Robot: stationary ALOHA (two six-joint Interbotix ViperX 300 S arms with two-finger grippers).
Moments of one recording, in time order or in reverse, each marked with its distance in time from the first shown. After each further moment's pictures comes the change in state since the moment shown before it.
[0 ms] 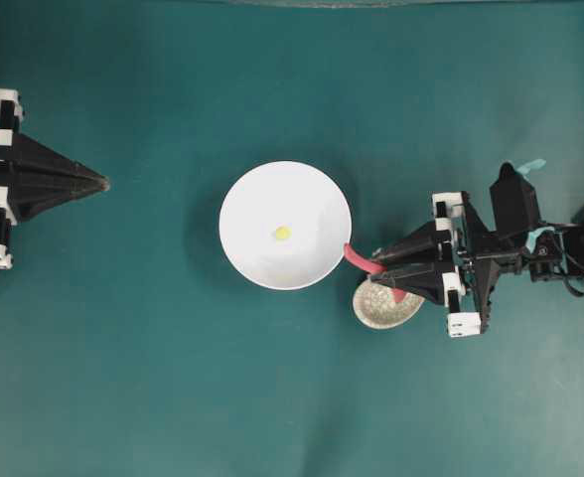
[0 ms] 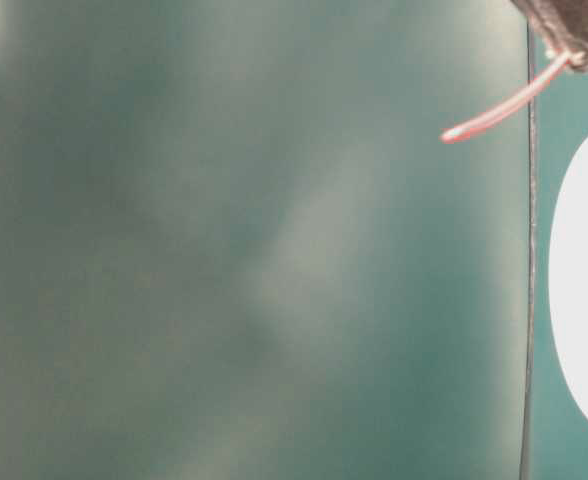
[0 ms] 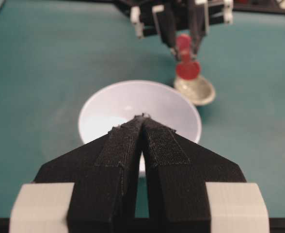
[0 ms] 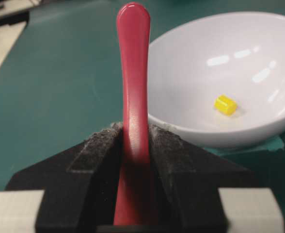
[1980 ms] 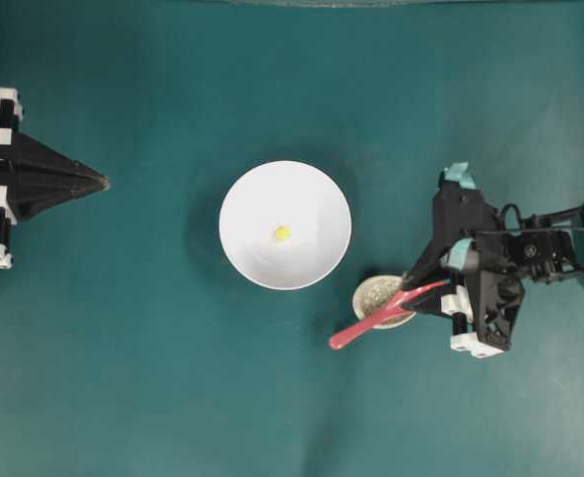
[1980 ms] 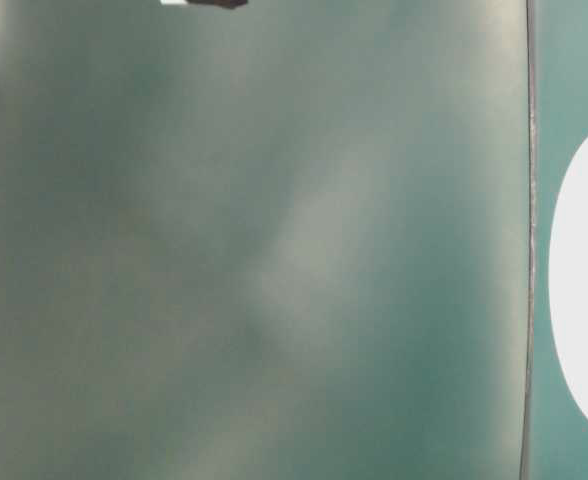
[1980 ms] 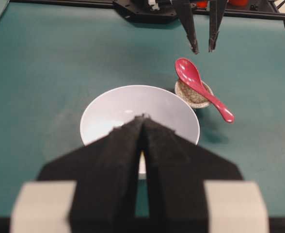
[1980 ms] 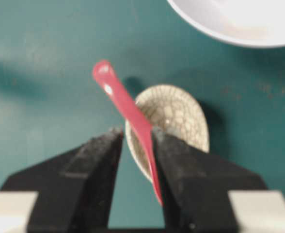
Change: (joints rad) left arm 0.000 0.000 0.002 0.000 -0.009 0.005; right arm 0.014 -0.408 -0.281 -0.015 1.368 -0.006
